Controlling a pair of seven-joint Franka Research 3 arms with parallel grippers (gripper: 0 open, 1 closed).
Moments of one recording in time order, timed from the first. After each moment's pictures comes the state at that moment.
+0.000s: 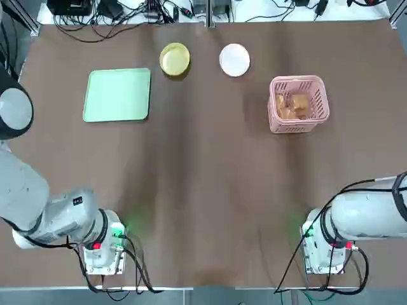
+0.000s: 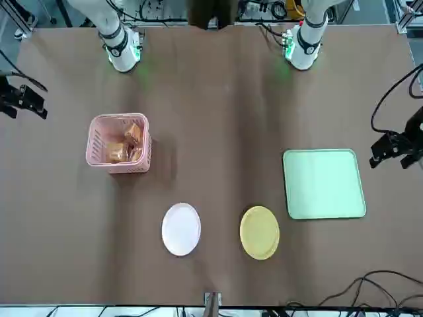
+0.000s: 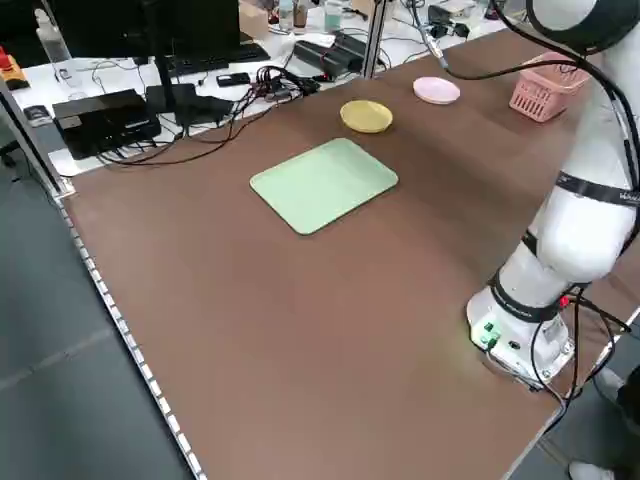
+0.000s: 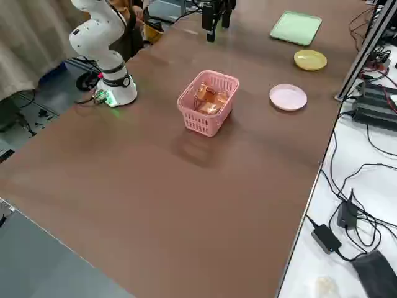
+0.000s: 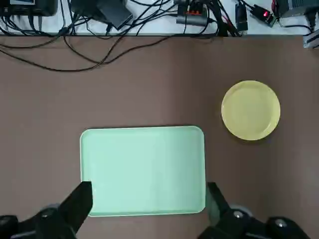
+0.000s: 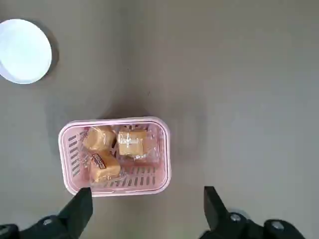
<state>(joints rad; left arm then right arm) 0.31 0.19 -0.38 -1.40 0.04 1.78 -0.04 -0.04 0.02 0.02 -1.49 -0.02 1.48 -0.01</state>
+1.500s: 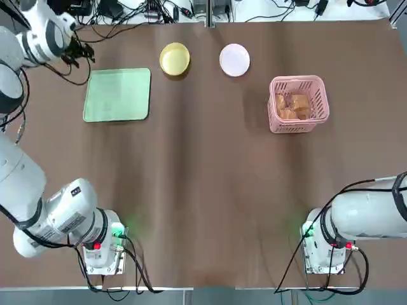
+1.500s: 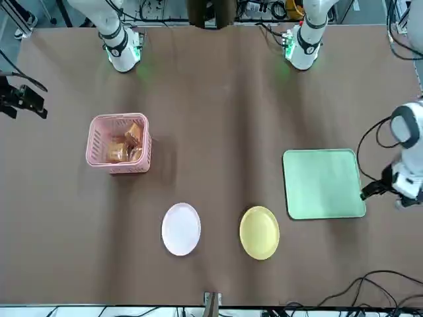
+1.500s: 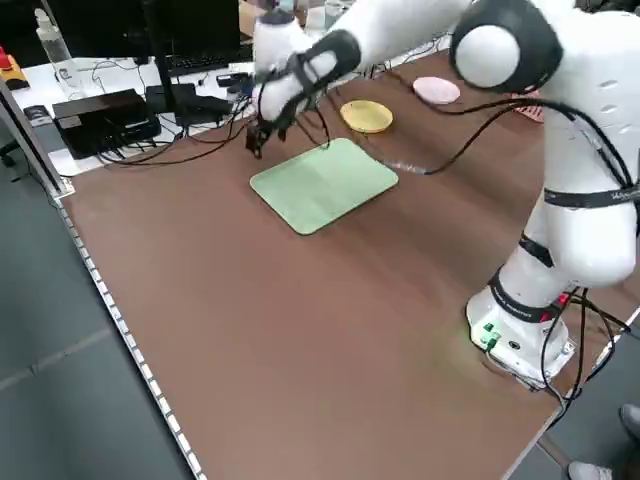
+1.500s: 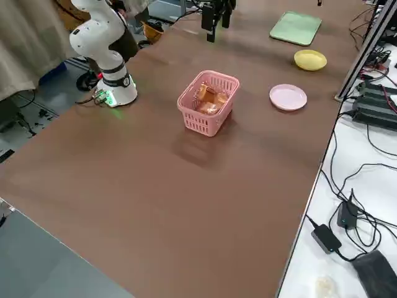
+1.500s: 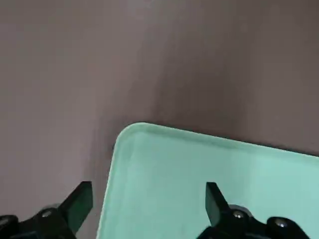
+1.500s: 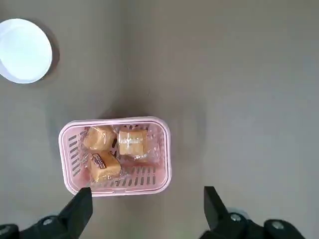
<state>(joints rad) 0.61 0.53 -0.36 -1.88 0.14 2.55 -0.01 -0.04 0.02 0.02 -1.49 -0.02 1.48 -0.01</state>
